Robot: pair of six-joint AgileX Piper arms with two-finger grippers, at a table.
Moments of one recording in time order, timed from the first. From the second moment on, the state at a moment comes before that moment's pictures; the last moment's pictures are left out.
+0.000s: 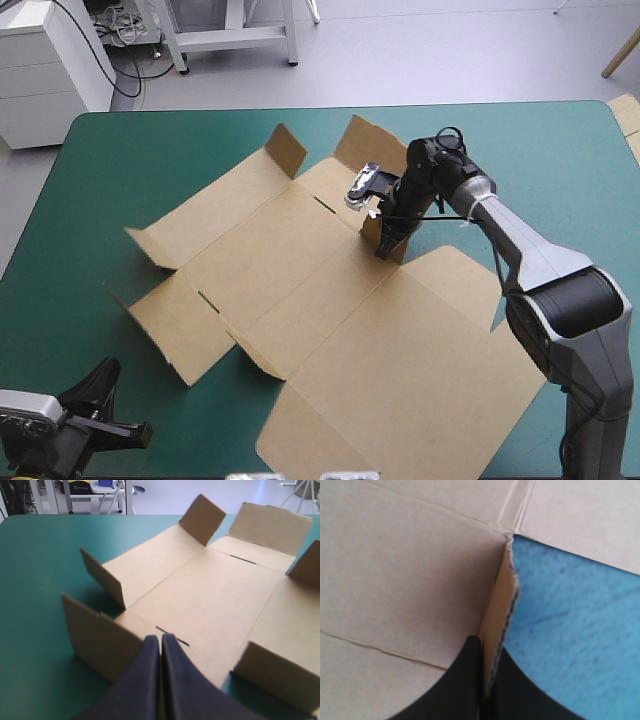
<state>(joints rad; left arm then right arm) -0.03 -0.01 -0.42 -0.21 0.76 0.10 0.39 2.04 -1.82 0.18 1.17 -0.84</state>
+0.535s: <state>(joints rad) -0.03 -0.01 -0.42 -0.21 0.76 0.10 0.54 2.17 -2.02 0.13 1.17 -1.30</state>
